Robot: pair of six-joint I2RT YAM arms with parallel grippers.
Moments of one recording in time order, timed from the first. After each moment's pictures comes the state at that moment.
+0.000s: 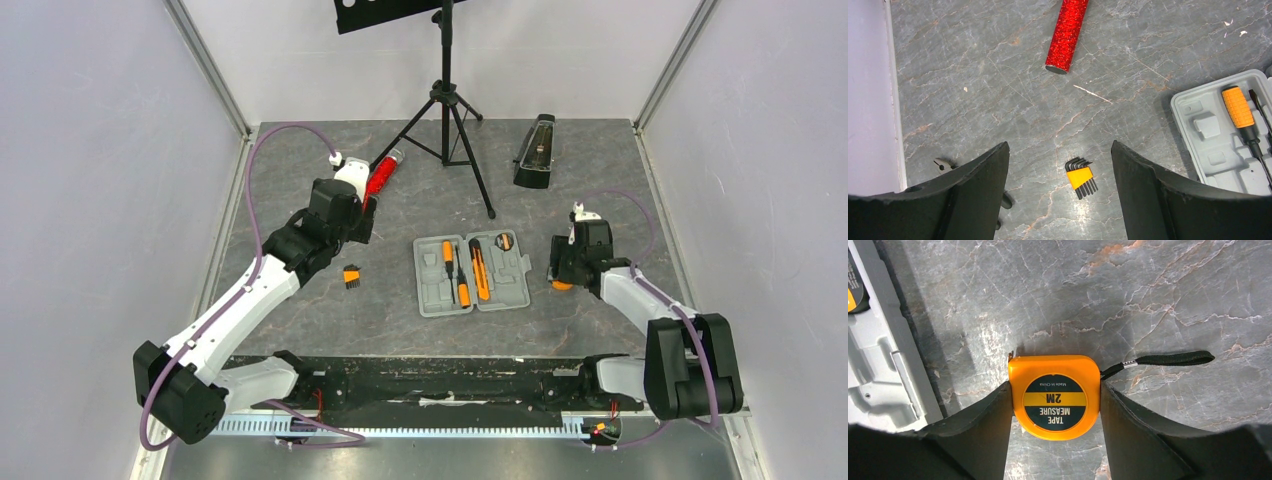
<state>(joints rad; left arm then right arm) -0.54 1.13 1.01 -0.49 -0.42 -0.04 0.08 1.26 0.53 -0.20 0.07 0.18</state>
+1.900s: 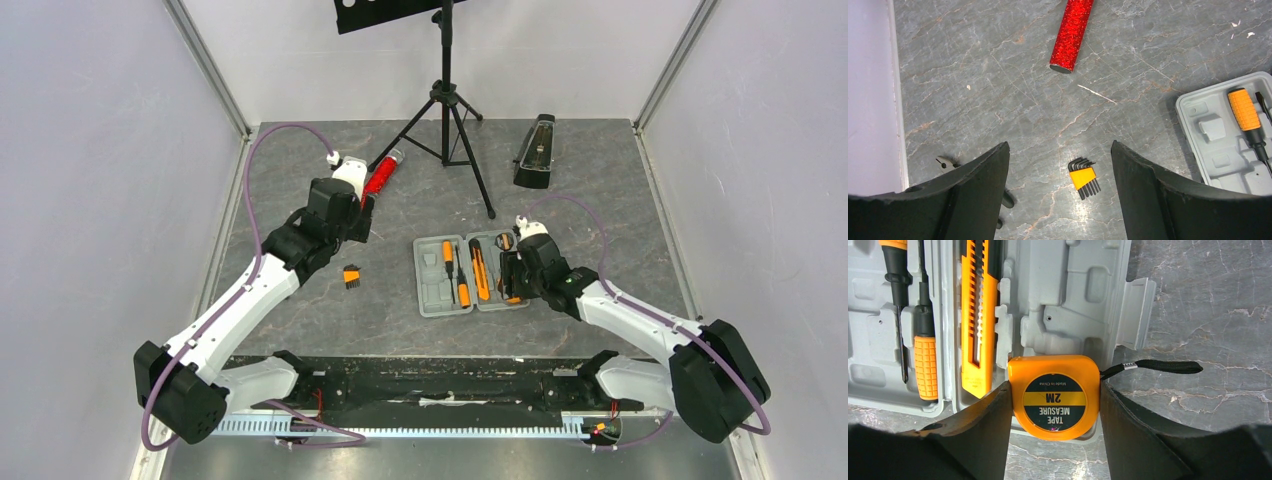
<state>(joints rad) -0.53 1.13 1.01 -0.49 -0.42 -0.04 0.57 1.16 0.54 -0.27 0.13 0.38</state>
